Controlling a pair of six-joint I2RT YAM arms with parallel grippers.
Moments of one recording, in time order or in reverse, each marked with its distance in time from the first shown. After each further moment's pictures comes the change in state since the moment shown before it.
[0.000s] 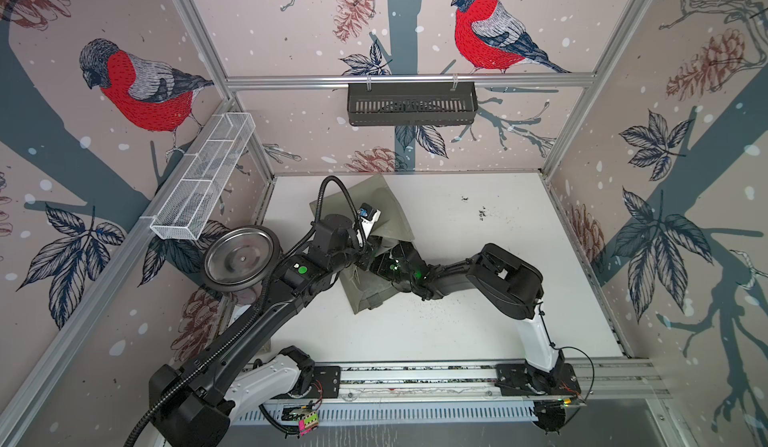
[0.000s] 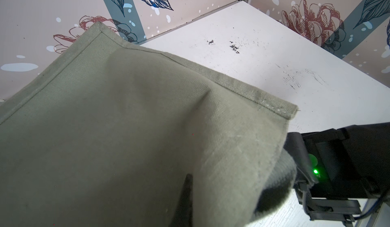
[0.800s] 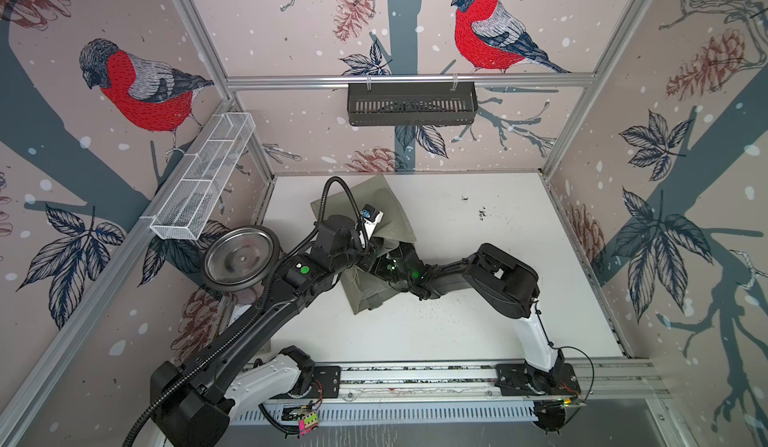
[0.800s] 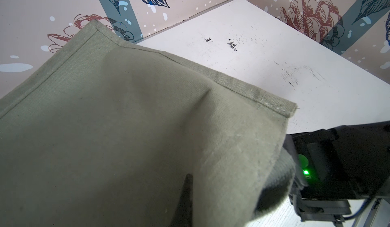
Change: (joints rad) left arm -0.023 0.010 0.000 -0.001 -0.008 0.000; right arm 0.002 0.044 0.034 0.013 -0.030 0.020
